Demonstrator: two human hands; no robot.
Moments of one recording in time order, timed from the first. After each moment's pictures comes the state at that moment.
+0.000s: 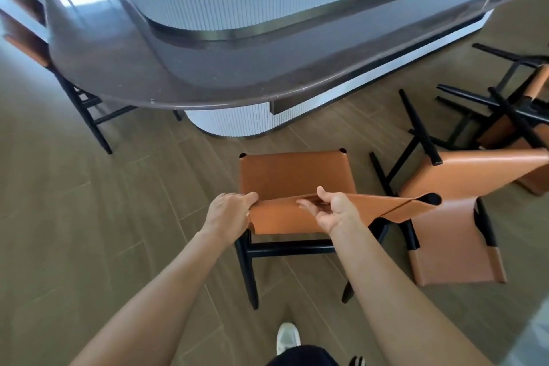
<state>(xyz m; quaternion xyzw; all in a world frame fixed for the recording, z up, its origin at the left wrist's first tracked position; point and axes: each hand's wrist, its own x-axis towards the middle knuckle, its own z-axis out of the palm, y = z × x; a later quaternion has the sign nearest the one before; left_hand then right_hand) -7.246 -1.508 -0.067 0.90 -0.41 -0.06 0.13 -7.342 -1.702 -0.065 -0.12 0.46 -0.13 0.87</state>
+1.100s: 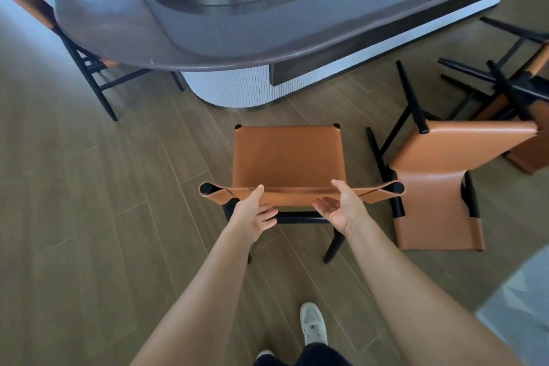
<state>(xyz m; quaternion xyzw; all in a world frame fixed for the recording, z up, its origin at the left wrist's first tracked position) -7.391 -1.532 -0.094 0.56 0.25 -0.41 0.68 -7.473 -1.705 -0.098 -0.26 0.54 -0.09 0.80</state>
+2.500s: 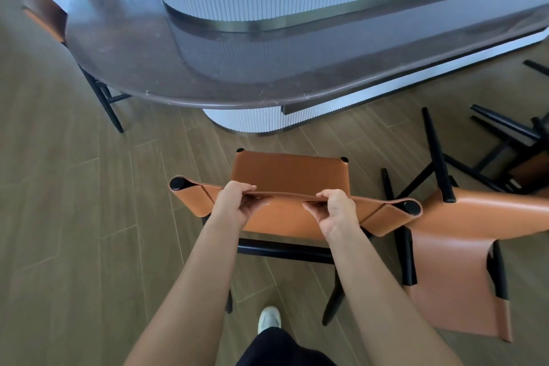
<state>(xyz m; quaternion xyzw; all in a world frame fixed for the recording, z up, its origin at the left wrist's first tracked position) -7.217 -1.653 -0.048 0.48 0.32 -0.31 0.76 -7.295 -1.810 -0.062 -0.31 0.51 -0.10 0.80</state>
